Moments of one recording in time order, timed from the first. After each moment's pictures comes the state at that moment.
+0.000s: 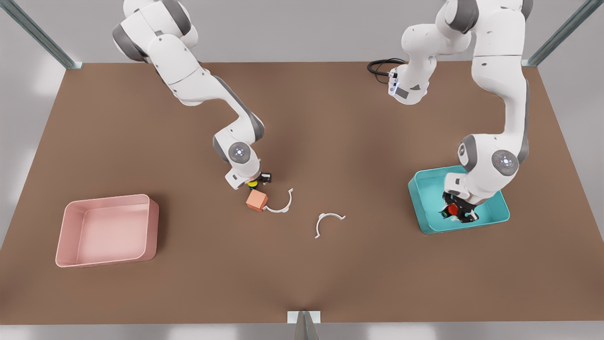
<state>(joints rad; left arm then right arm) 0.02 0.30 0.01 -1.97 -0.01 2.43 1.18 0.39 0.50 0.21 -2.05 -0.08 2.49 0.74</state>
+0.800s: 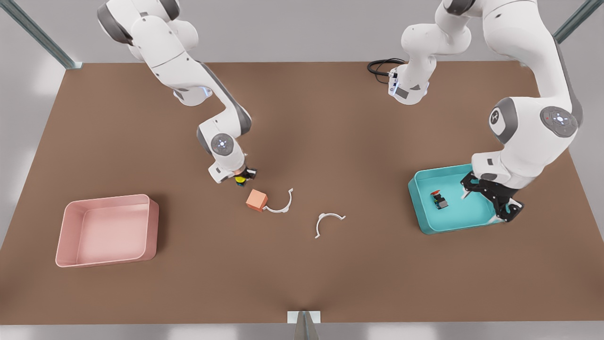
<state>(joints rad) -0.05 0.17 0.01 -1.59 -0.01 2.05 0.90 0.31 0.34 0.22 -2.17 -0.08 2.46 0.72</state>
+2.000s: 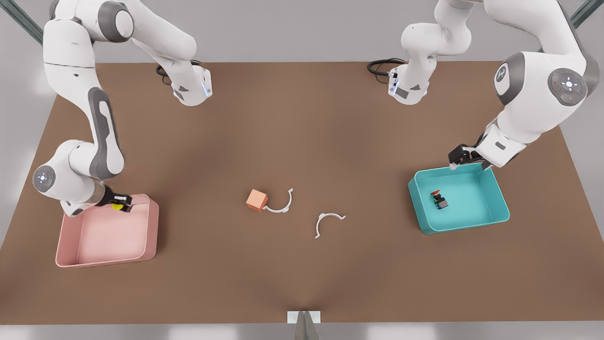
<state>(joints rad) -0.10 0.06 0.00 -1.56 -0.03 1.67 -0.11 -0.38 0.40 0.15 -1.87 0.00 2.17 -0.18</state>
